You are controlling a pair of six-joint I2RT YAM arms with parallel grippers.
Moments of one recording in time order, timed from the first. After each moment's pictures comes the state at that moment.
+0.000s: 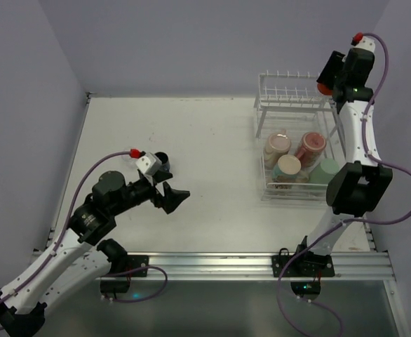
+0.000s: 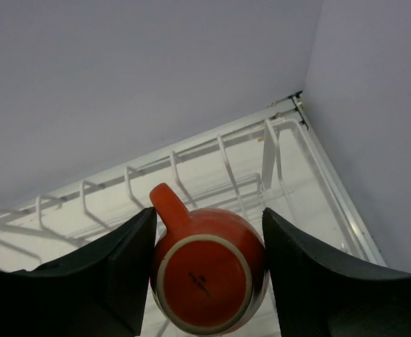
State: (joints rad) left arm -0.66 0.61 0.67 -0.26 0.28 -0.20; right arm -0.17 1.87 1.94 -0.42 0.10 0.20
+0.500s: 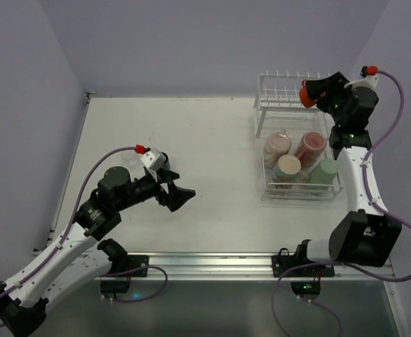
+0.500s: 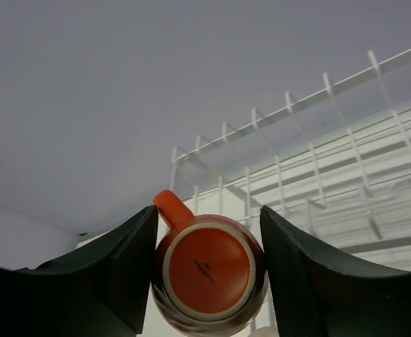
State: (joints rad) left arm -0.65 0.67 0.67 -0.20 0.34 -0.26; right arm -0.17 1.40 1.28 0.04 -0.21 0.62
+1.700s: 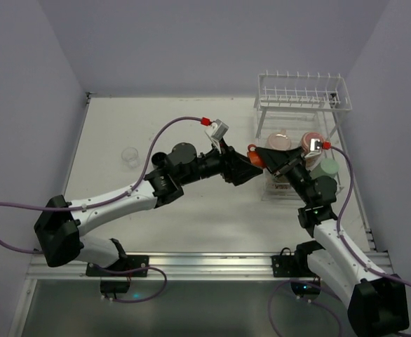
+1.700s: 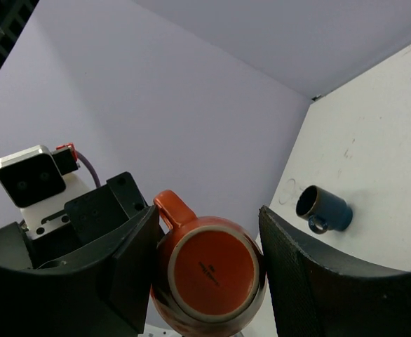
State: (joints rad) left arm -0.97 1.38 1.02 0.42 0.27 -0.65; right arm 0.23 0.80 0.33 0.78 -0.40 1.29
